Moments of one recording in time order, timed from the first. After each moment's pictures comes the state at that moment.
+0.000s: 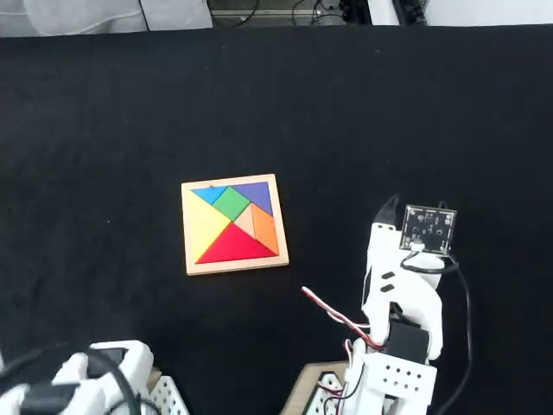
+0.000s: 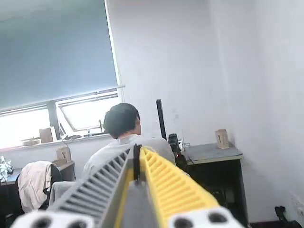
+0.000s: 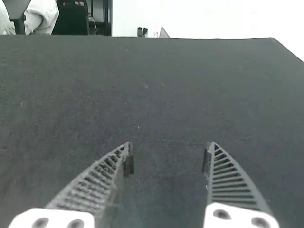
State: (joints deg) left arm -10.4 -27.5 -87.3 100.9 -13.1; right arm 15.7 -100.5 97.1 33.5 6.8
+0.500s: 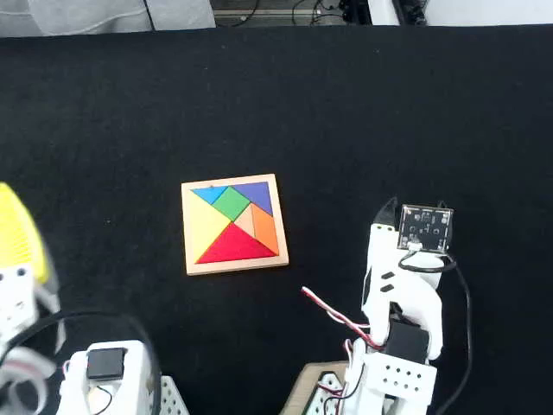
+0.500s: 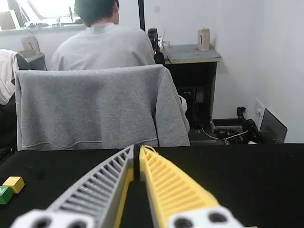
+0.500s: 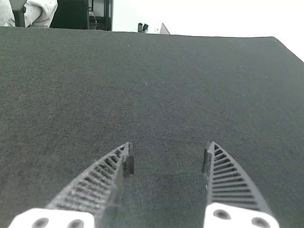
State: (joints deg) left arm -10.4 -62.0 -17.0 91.6 -6.6; right arm 15.7 -100.5 97.1 33.9 8.4
